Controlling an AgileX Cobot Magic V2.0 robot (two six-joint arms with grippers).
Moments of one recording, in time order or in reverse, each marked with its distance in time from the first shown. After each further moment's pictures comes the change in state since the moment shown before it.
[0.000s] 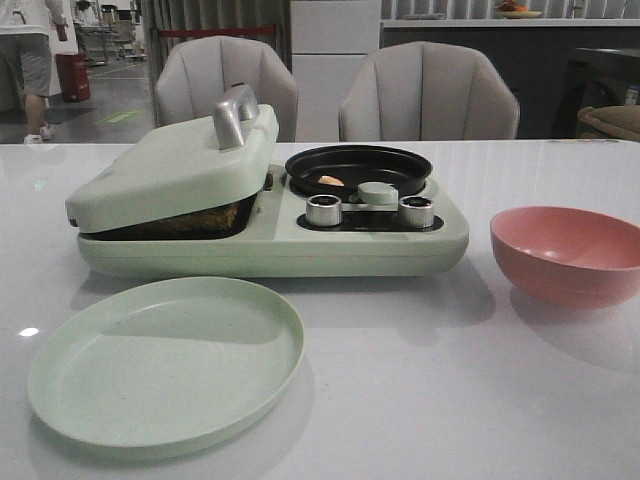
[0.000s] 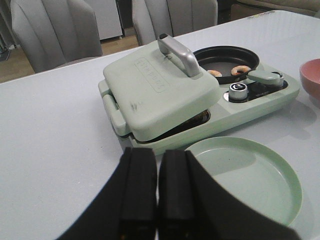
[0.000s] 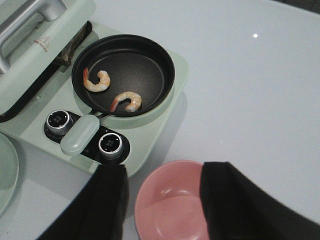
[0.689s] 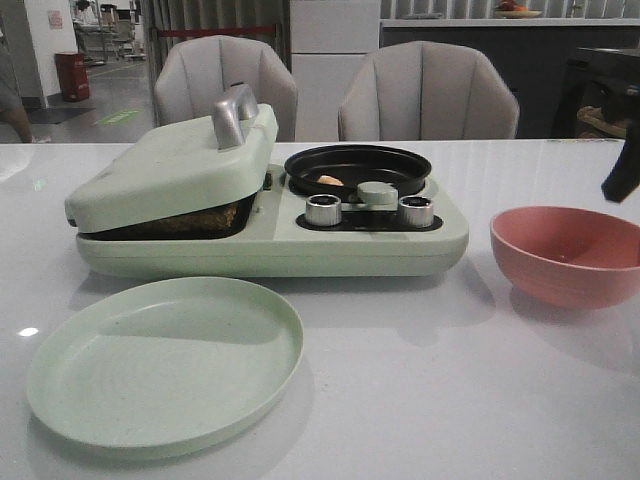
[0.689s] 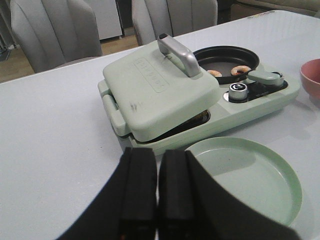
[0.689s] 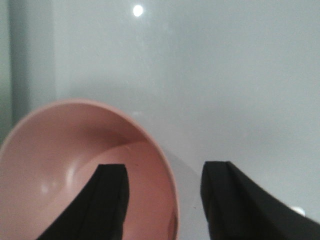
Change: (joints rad) left arm 0.000 0.000 0.000 0.000 0.000 0.000; right arm -0.252 0.515 -0.059 0.111 -0.008 0.118
